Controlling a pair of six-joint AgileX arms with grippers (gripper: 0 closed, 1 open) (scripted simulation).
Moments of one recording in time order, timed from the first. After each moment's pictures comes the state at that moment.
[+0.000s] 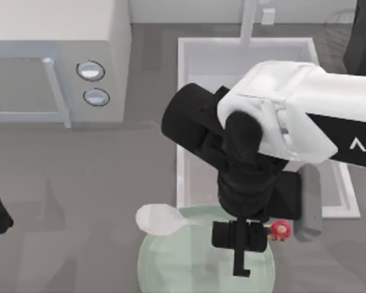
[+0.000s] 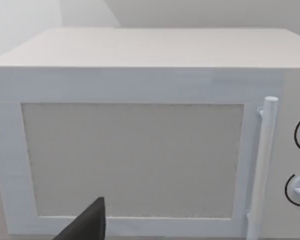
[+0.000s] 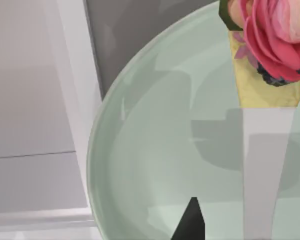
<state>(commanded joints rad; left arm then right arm) 0.00 0.00 0.00 0.00 0.00 0.00 0.90 1.84 1.39 -1.10 0.07 -3.68</state>
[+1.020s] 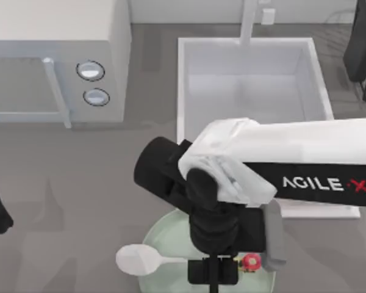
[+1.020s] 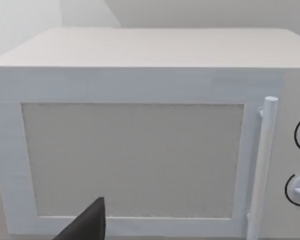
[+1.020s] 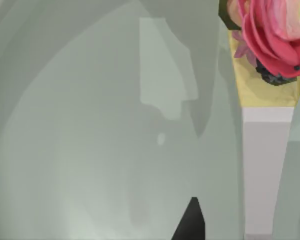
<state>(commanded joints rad) 0.00 0.00 0.00 0.00 0.00 0.00 0.97 2.00 1.34 -0.92 0.02 -3.70</state>
